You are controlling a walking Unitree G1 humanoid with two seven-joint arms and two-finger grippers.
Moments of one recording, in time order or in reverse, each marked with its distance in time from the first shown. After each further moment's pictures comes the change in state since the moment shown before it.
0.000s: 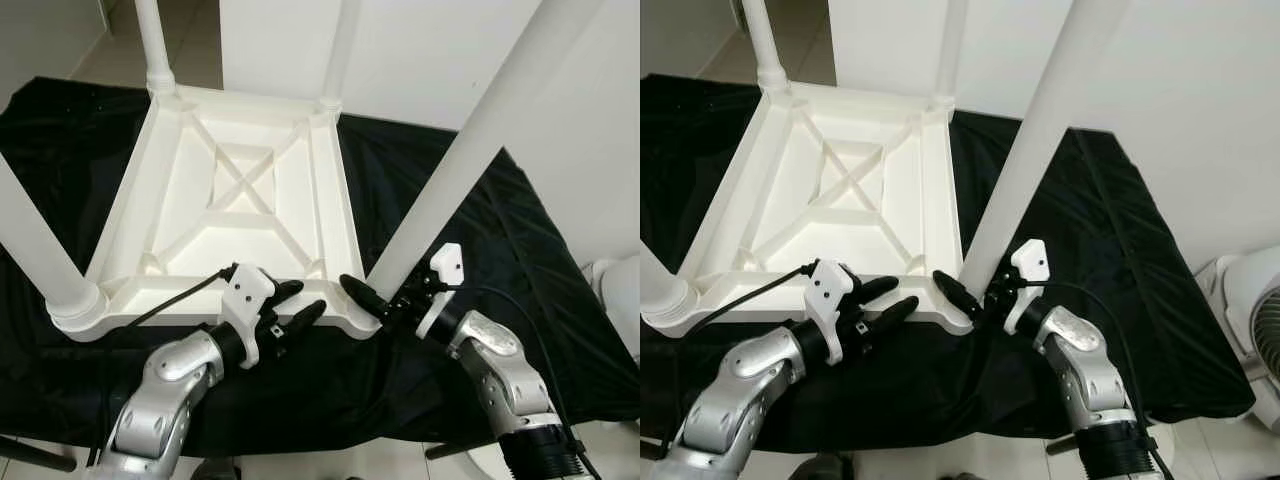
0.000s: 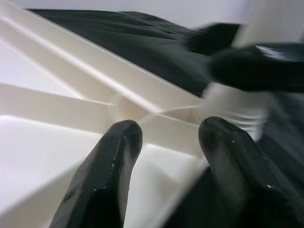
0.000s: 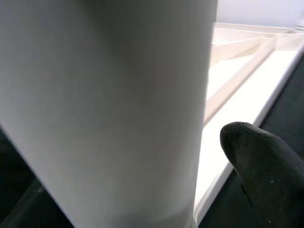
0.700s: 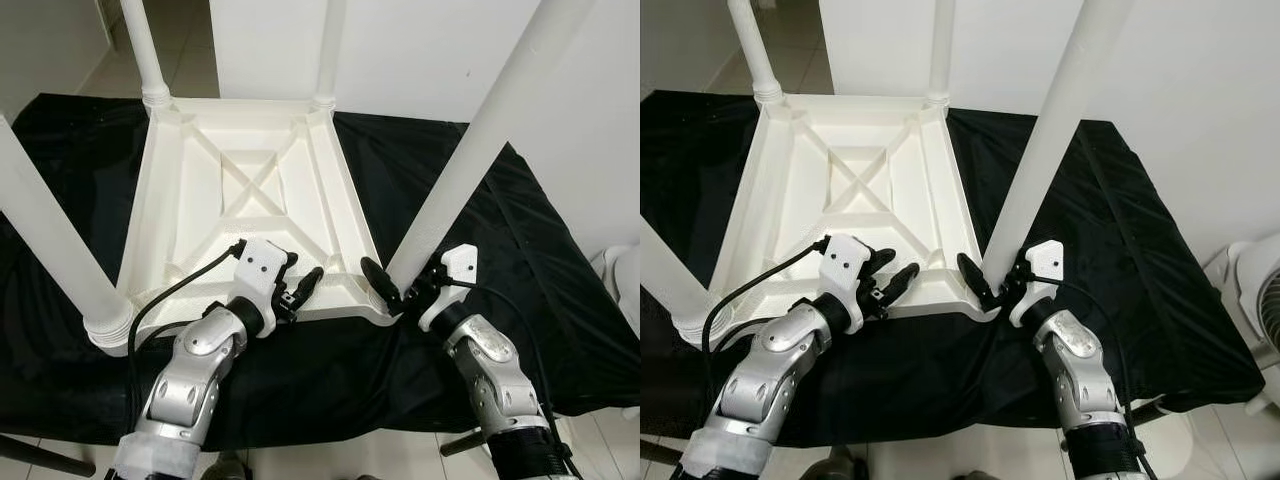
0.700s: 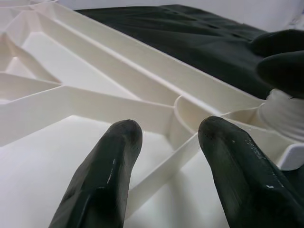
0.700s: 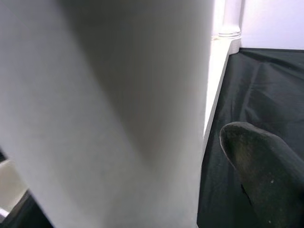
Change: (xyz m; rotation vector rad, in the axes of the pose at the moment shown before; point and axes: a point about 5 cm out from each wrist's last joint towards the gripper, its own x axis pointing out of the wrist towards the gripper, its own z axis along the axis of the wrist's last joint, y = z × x) left arm 0.027 0.011 -0.001 0.006 0.025 0.177; right arm -0.004 -0.017 -0.012 -0.012 -0.029 -0.241
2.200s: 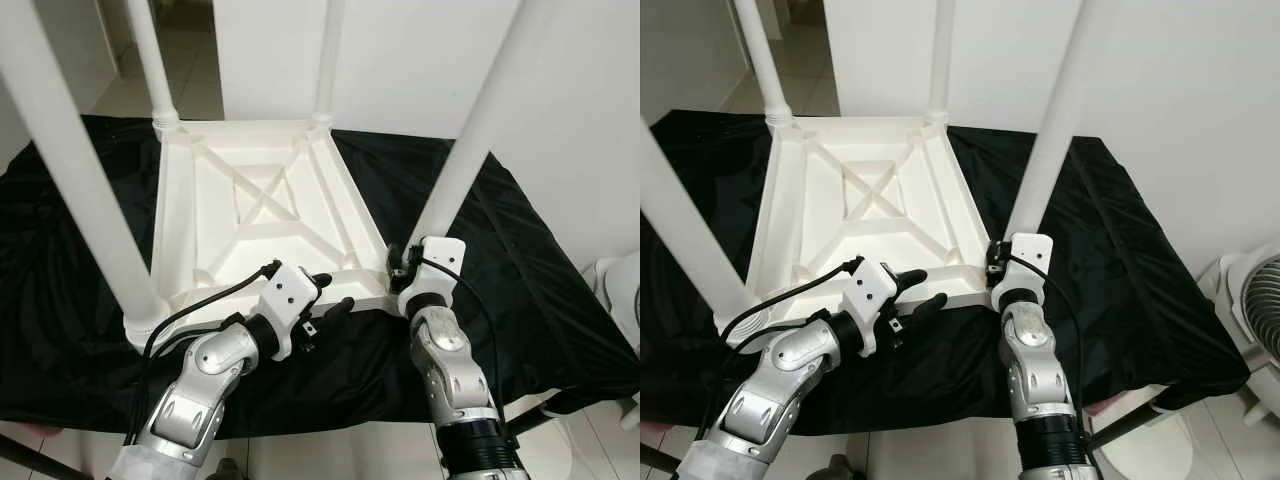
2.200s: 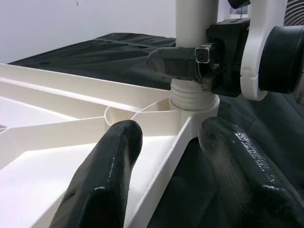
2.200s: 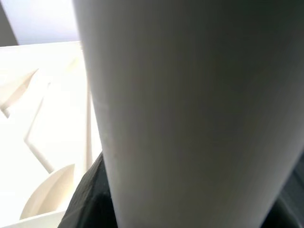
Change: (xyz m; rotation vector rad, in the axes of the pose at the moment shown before) left arm -0.003 -0.035 0.001 0.122 -0.050 -0.234; right arm 0.022 0.012 -0.010 0.024 0.141 -0.665
